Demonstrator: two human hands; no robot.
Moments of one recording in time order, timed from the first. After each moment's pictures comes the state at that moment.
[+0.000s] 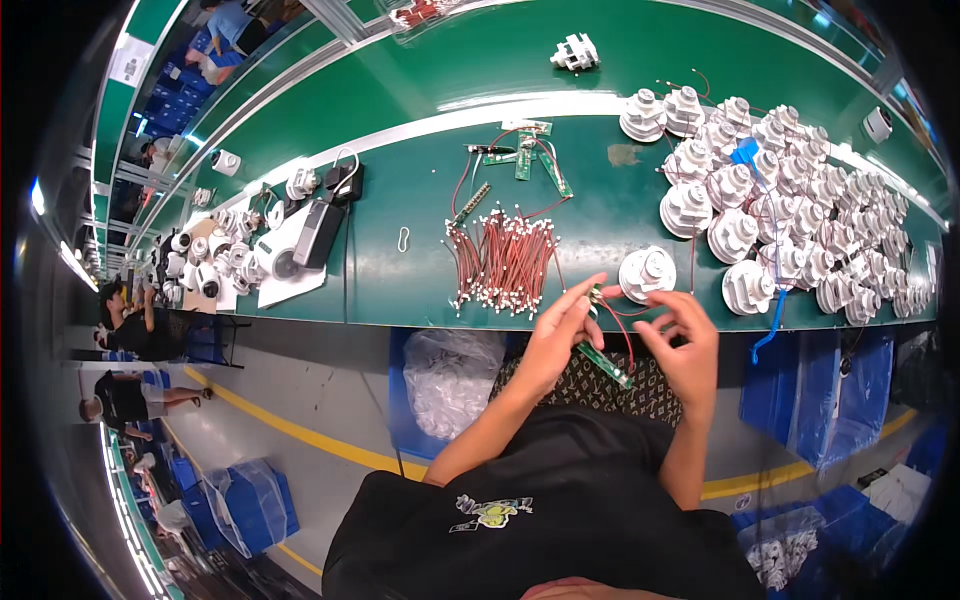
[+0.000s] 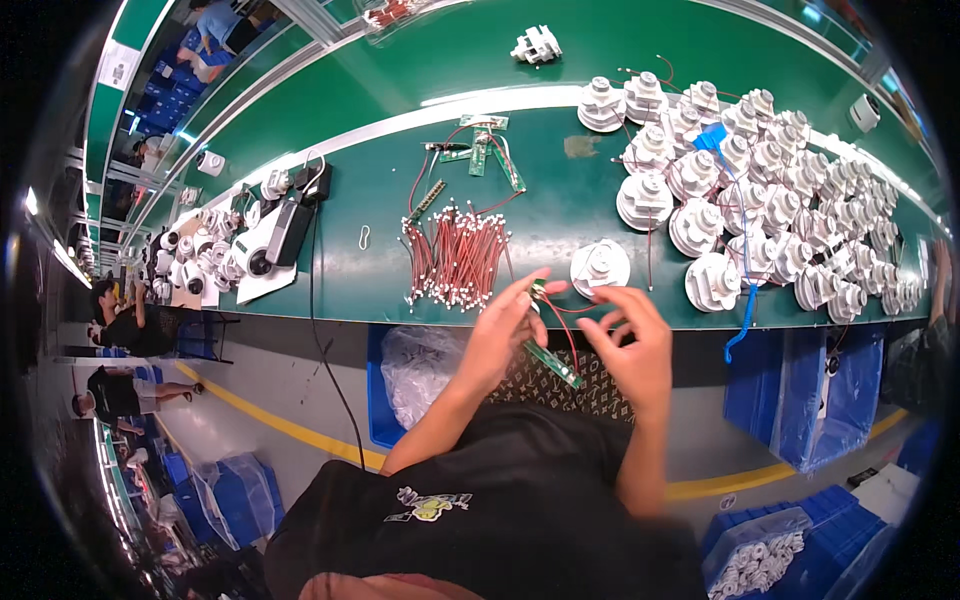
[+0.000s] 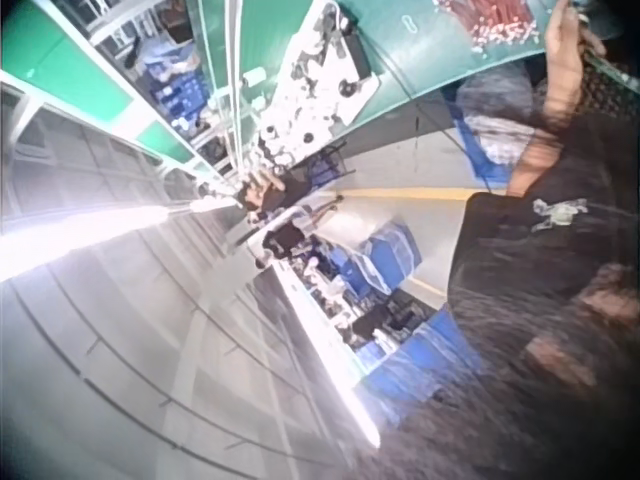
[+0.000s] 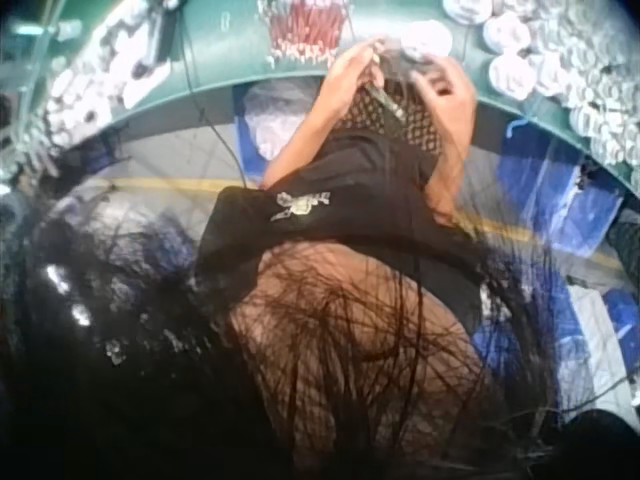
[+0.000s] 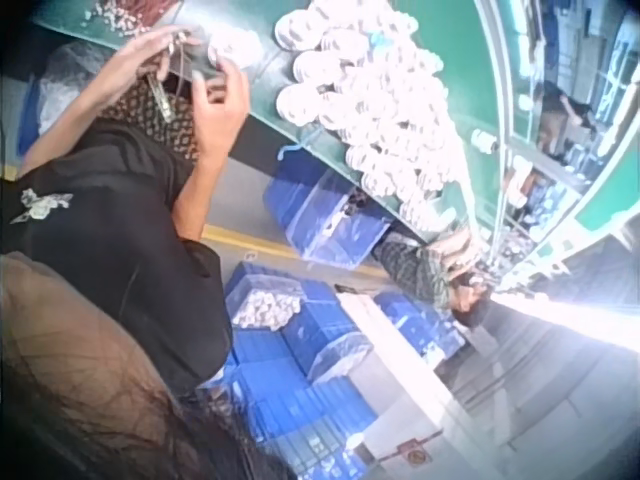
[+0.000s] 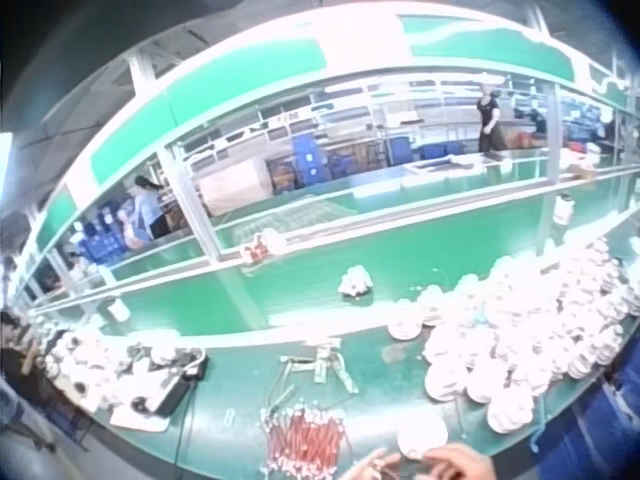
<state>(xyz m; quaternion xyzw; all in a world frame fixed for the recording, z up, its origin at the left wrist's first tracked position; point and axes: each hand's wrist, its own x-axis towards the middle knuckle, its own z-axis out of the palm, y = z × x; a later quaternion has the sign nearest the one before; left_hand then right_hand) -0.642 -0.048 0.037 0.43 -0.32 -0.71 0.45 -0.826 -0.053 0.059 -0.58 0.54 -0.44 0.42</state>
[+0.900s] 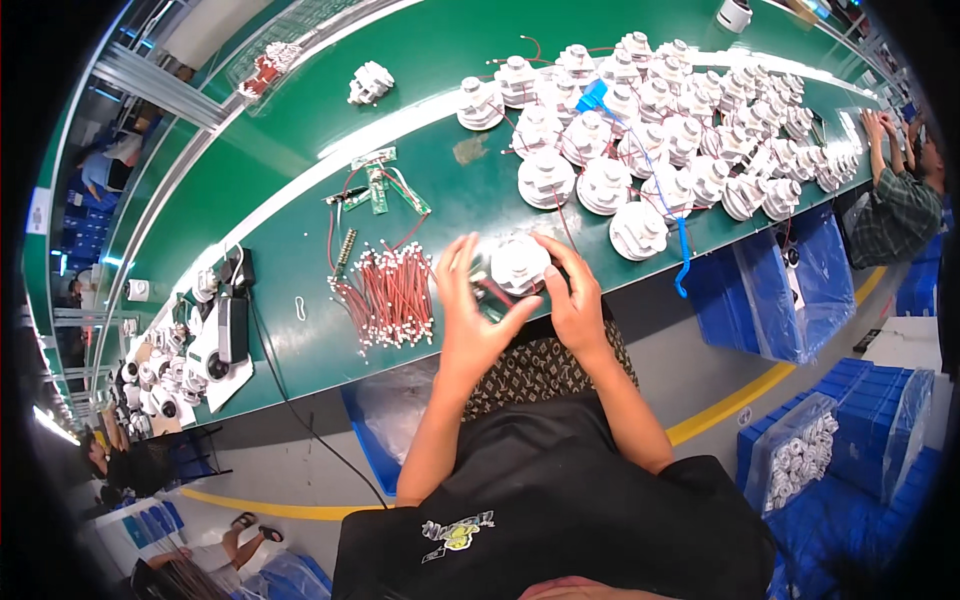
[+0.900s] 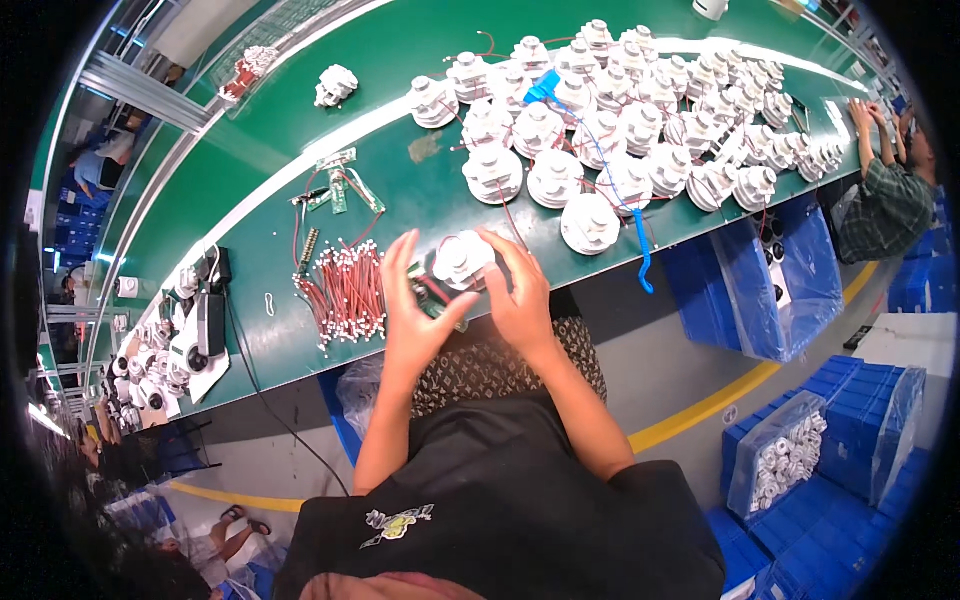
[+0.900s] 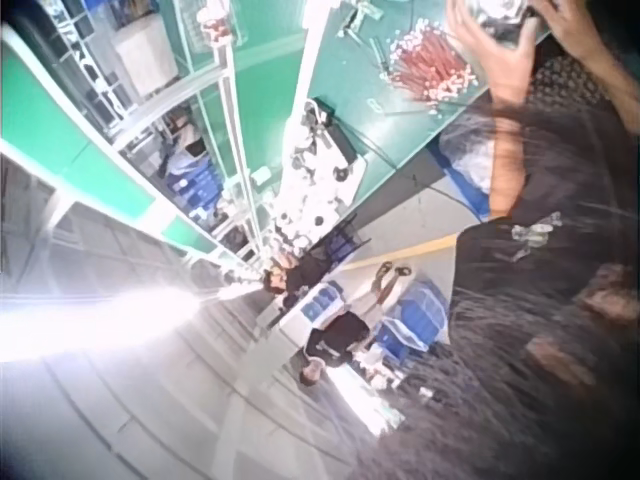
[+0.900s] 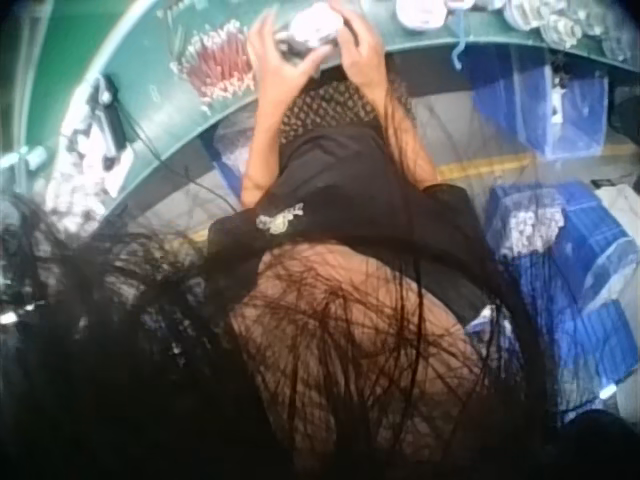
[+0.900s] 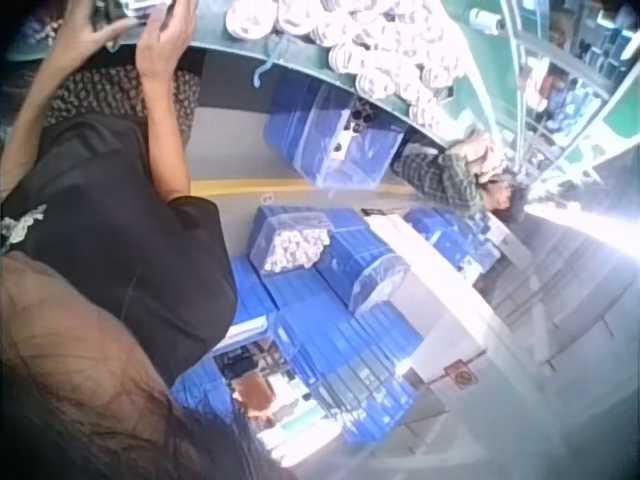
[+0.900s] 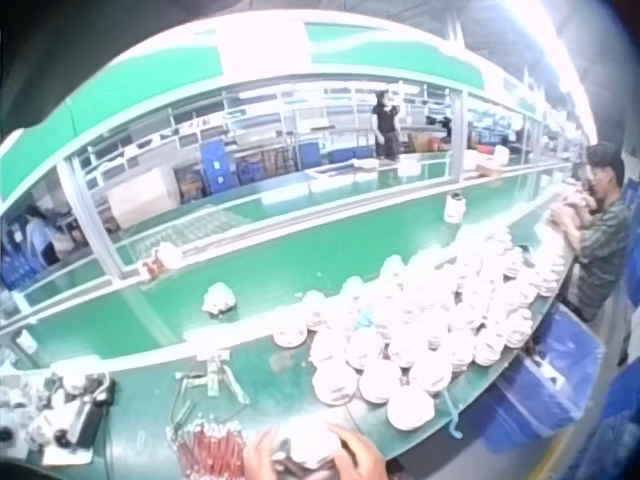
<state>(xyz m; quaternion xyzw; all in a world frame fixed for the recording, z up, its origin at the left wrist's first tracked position) -0.668 -0.092 0.034 0.52 -0.72 -0.28 0.37 -0.821 -0.078 0.007 -0.54 0.57 -0.55 0.30</state>
